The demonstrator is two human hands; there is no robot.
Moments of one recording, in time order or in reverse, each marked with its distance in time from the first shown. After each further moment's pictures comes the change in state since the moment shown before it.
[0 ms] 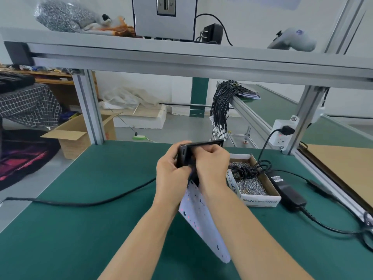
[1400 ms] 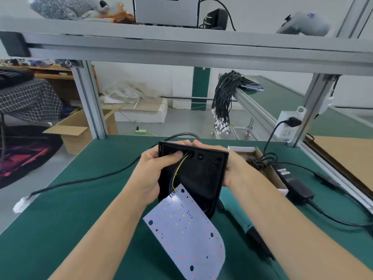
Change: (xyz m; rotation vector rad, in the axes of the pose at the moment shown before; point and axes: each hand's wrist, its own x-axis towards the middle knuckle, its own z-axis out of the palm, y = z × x) left_hand 0.016 0.004 -0.054 -0.297 -0.192 -0.283; right_hand 0.023 -0.011 -0.031 0.244 -0.727 0.606
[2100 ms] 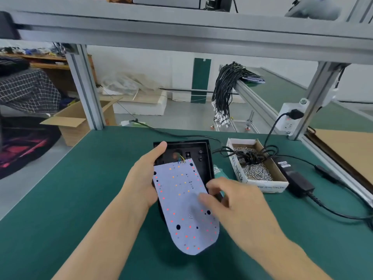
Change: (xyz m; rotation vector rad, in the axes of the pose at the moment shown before) left_hand -0.009 -0.012 -0.004 -0.219 0.299 -0.412; right_hand -0.093 0.073 -0.011 -1.450 0.391 -0.600
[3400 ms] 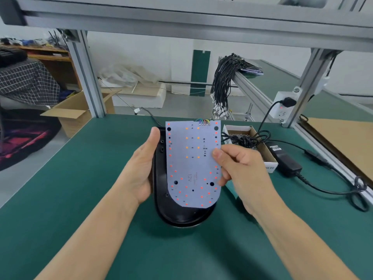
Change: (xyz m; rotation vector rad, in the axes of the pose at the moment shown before) left_hand -0.042 -0.020 -0.008 0.142 -0.227 0.191; right_hand 0.003 -0.003 -0.013 0.812 0.133 0.167
